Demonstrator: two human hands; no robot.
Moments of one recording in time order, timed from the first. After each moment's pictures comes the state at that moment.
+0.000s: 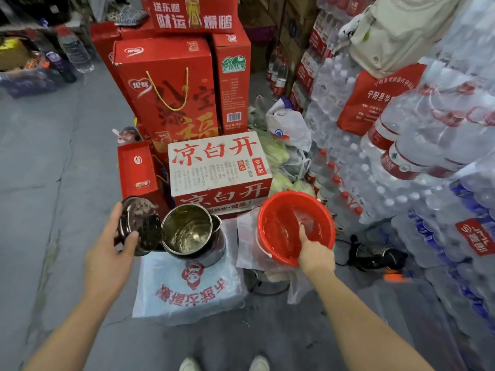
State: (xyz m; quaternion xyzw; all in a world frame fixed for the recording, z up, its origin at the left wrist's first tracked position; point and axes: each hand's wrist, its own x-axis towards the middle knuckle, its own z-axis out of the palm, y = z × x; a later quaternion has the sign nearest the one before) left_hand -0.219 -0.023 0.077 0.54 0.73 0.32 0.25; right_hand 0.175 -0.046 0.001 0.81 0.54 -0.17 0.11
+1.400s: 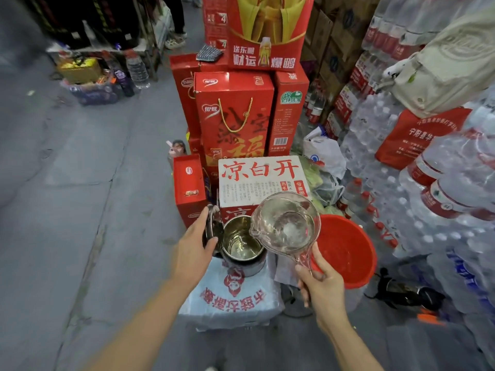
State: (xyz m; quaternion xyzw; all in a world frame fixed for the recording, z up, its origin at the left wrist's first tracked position) left_hand -0.228 -0.020 0.092 0.64 0.69 0.25 0.22; right_hand 0.038 -0.098 0.095 0.65 0.33 -0.49 -0.47
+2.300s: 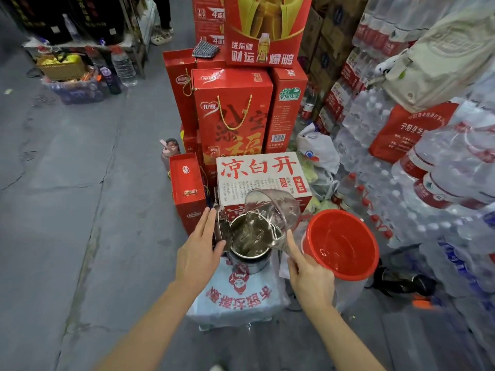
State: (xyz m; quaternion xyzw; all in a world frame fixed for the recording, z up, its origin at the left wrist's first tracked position) left_hand -0.247 -0.019 0.079 0.70 0.66 0.20 0.17; right_hand -0.010 -0.079 0.093 0.72 0.67 -0.04 -0.18
